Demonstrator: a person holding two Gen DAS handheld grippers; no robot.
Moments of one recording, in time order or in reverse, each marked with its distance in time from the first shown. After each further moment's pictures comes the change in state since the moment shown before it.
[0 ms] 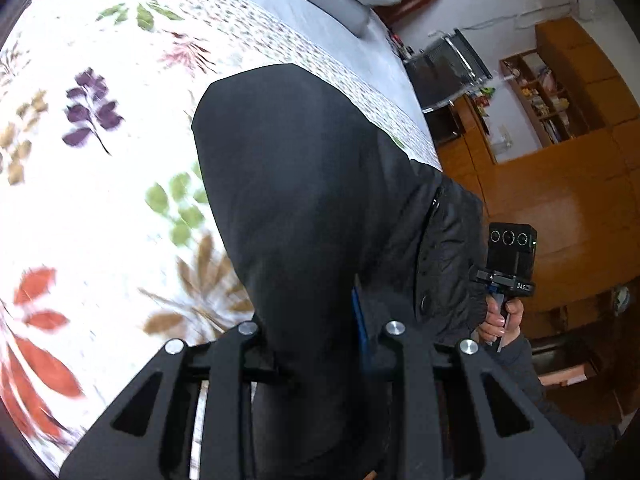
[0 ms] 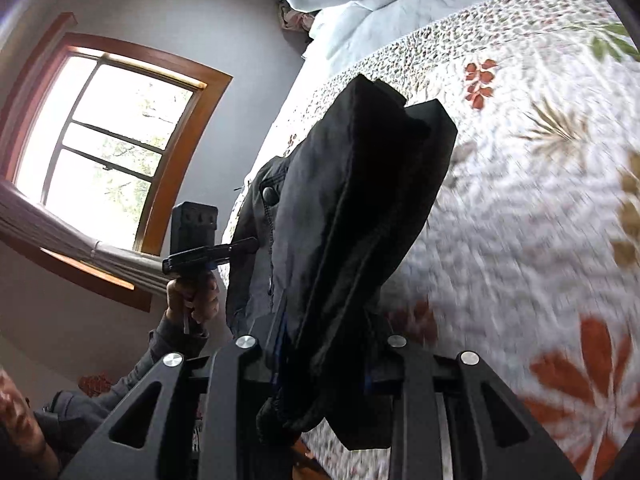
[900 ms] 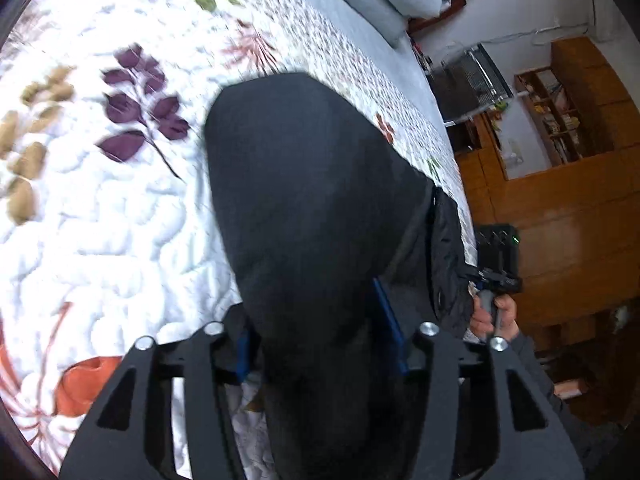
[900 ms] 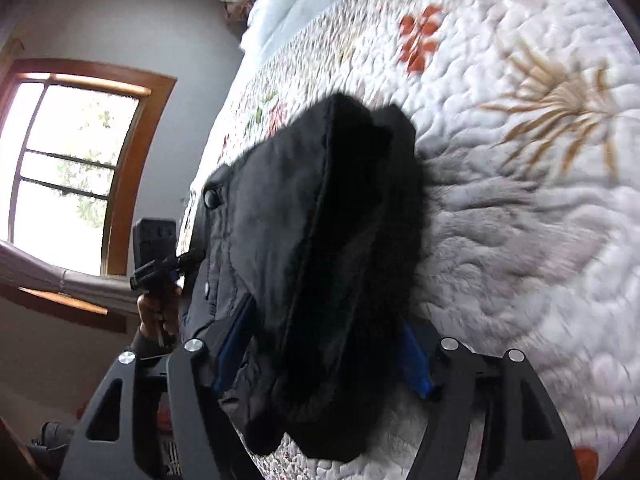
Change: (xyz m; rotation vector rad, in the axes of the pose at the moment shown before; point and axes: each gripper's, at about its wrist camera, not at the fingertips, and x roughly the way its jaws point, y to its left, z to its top) left arm 0.000 0.085 0.013 -0.050 -0.026 0.010; right arm 0.050 -0.078 0.029 0.119 0.022 -0.100
